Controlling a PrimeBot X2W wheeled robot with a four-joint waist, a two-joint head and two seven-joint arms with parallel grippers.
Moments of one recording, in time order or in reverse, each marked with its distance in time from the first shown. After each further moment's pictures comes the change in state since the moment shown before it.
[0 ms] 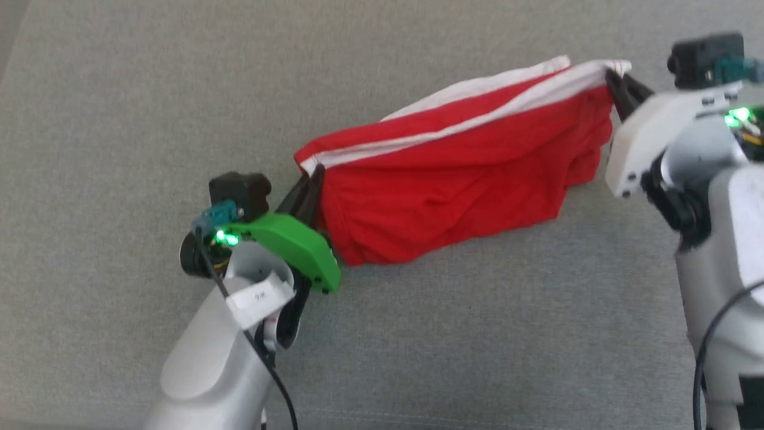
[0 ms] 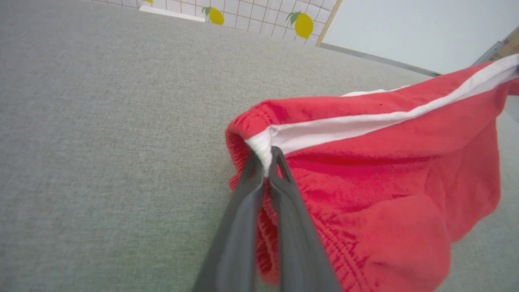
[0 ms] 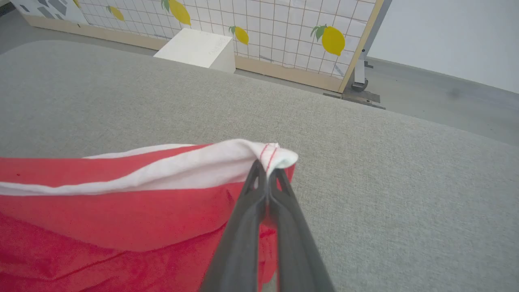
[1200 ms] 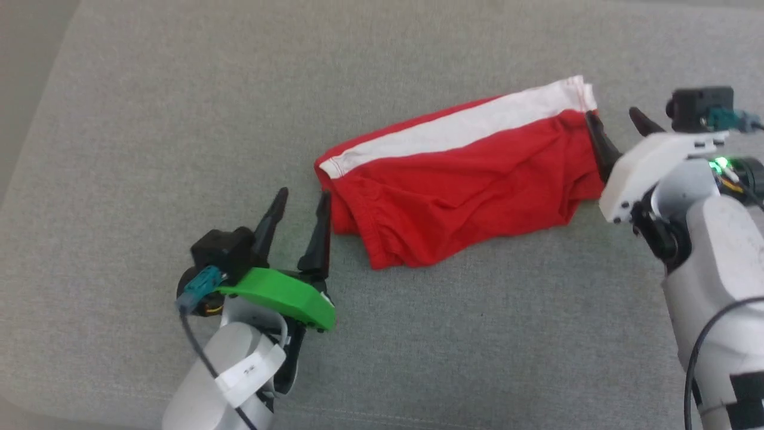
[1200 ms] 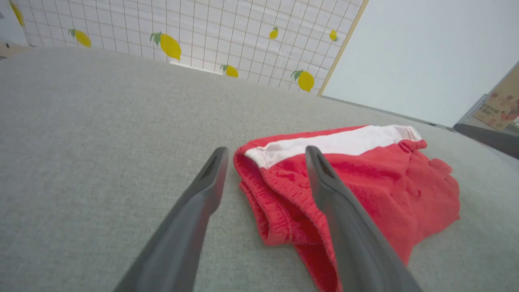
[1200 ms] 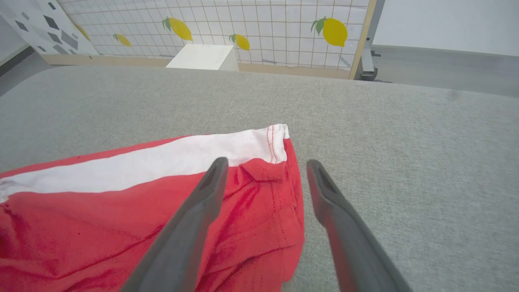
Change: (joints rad) left arm 0.119 -0.001 0.010 -0.004 0.012 -0.045 -0.266; right arm -0.027 -0.004 -0.008 0.350 0.084 0.000 -0.285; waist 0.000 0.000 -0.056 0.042
